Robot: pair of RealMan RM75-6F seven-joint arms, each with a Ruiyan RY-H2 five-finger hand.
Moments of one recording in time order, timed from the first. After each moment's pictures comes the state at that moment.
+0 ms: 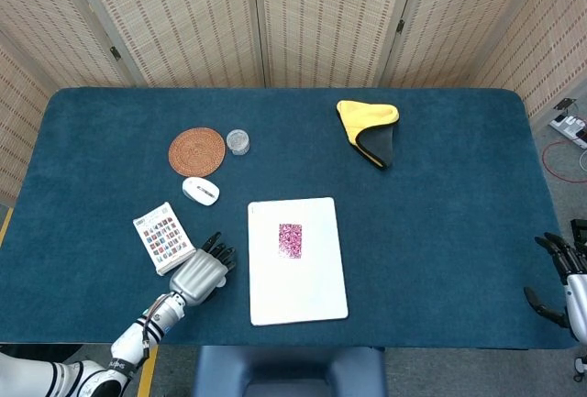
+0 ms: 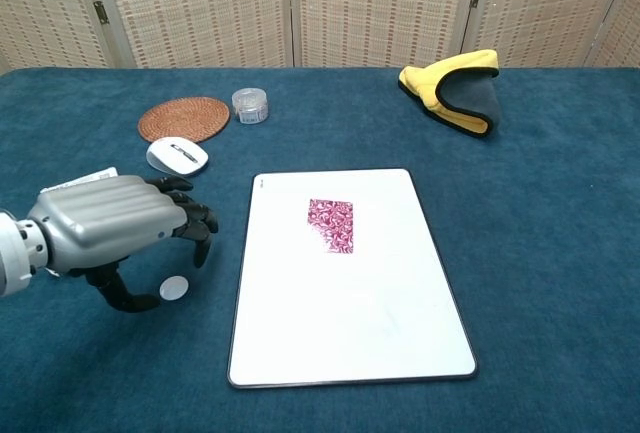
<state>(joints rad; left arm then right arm) -0.77 -1.49 0.15 -1.70 1.14 1.08 0.70 -0.04 -1.06 0.04 -1.60 -1.51 1.56 0.12</state>
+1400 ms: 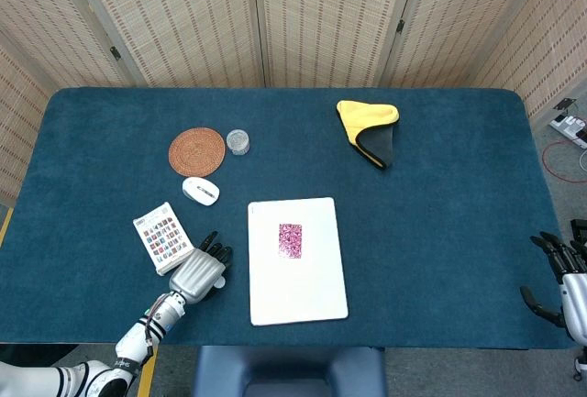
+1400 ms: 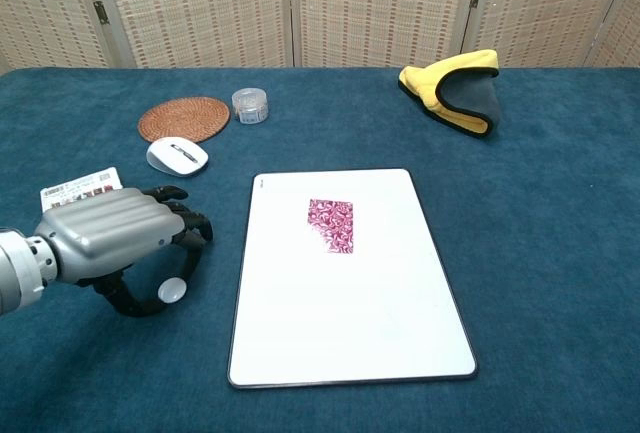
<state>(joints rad) -0.67 -1.56 0.08 -1.57 1.22 1.04 0.63 -0.04 -1.05 0.04 -1.64 -1.52 1.56 0.08</state>
